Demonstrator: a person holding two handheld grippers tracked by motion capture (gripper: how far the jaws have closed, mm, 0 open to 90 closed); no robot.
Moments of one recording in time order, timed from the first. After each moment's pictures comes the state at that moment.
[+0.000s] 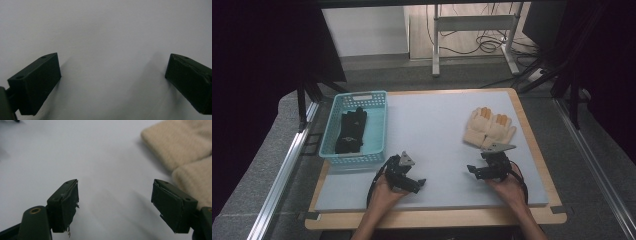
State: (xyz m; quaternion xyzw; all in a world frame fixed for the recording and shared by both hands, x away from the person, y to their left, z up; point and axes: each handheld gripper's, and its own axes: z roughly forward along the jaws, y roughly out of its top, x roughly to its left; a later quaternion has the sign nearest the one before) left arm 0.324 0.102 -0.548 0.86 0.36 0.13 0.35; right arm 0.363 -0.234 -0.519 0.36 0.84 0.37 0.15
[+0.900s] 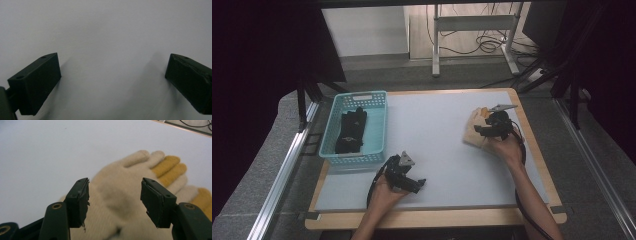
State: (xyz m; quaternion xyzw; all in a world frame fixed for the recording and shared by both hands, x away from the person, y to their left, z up) left arm 0.324 0.102 -0.548 0.86 0.36 0.13 0.35; right arm 0.482 -0.243 -0.481 0.41 0.82 0.36 0.20
